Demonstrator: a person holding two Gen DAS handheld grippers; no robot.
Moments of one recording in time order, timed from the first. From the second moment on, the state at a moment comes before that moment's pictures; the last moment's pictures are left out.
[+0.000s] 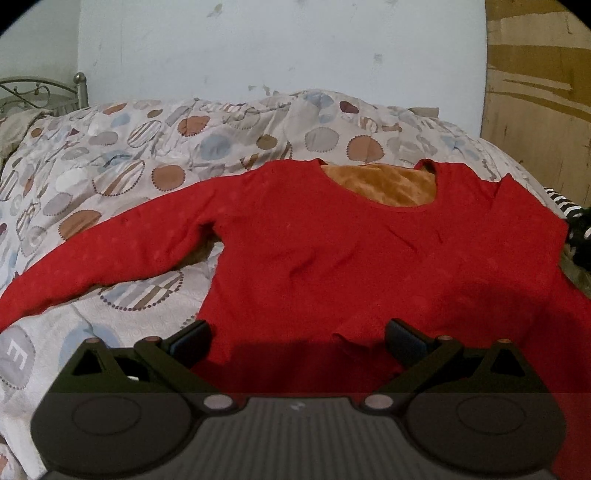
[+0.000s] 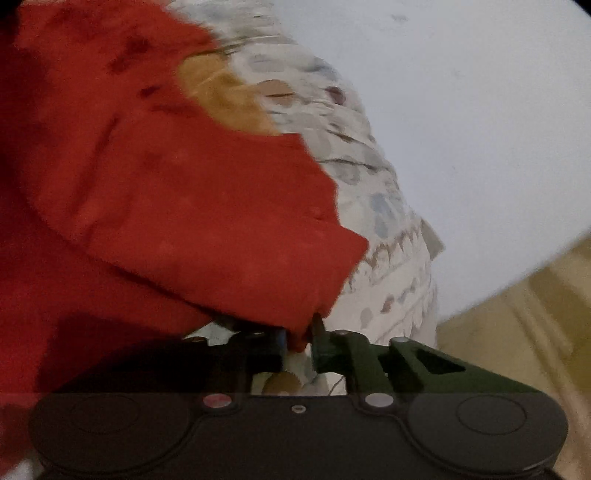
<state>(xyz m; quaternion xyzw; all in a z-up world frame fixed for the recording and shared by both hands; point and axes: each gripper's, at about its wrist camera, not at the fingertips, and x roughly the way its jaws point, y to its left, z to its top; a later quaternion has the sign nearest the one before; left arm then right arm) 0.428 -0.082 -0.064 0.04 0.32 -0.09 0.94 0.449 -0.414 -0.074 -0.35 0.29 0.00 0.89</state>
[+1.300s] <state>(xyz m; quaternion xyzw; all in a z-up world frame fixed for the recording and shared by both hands) 0.397 0.276 -0.058 -0.33 0.27 0.11 0.90 0.263 -0.319 0.019 0.01 0.20 -0.03 0.98</state>
